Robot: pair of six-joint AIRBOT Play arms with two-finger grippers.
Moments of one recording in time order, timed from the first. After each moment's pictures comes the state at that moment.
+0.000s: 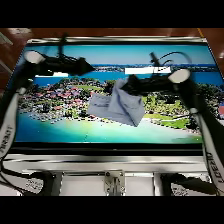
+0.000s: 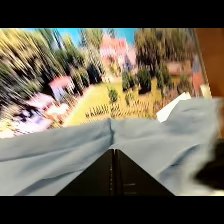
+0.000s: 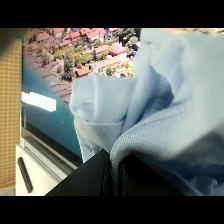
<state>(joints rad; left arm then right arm) -0.13 -1.64 1.70 0.57 -1.07 -1.23 0.23 -1.43 1.28 -0.61 0.96 1.43</state>
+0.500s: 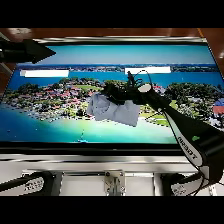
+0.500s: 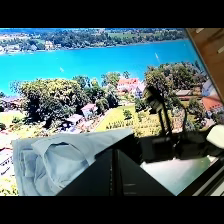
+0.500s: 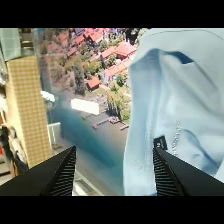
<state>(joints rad) 0.09 -1.33 1.70 0.65 -1.26 -1.22 0.38 -1.68 1.28 -0.32 0.74 1.35</state>
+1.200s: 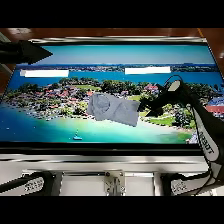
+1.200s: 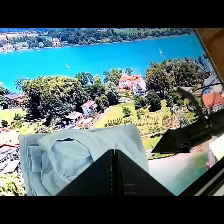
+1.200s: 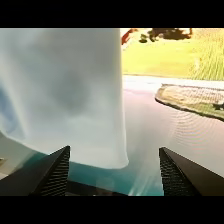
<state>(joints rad) 0.11 -1.30 1.69 0.66 -1.28 -1.22 0.05 -1.65 1.22 -1.01 1.21 1.63</state>
